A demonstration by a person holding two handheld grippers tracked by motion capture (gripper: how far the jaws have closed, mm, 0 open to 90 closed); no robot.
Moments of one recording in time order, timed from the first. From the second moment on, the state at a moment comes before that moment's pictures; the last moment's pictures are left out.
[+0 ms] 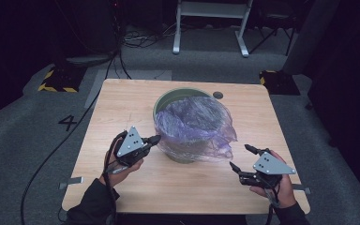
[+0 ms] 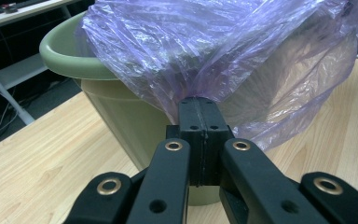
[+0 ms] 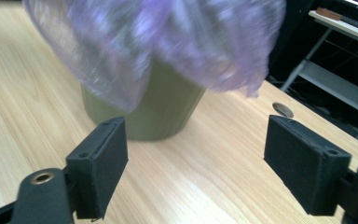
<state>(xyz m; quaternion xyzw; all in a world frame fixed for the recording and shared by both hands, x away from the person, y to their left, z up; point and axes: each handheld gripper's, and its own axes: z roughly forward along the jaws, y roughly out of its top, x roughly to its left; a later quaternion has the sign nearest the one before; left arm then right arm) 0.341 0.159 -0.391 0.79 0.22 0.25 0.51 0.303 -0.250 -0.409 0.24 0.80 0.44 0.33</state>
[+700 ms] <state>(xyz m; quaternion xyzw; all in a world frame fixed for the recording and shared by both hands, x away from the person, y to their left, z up) 0.358 0.176 -0.392 0.79 0.25 0.25 0.50 0.342 -0.242 -0.382 0.19 0.79 0.50 0.30</state>
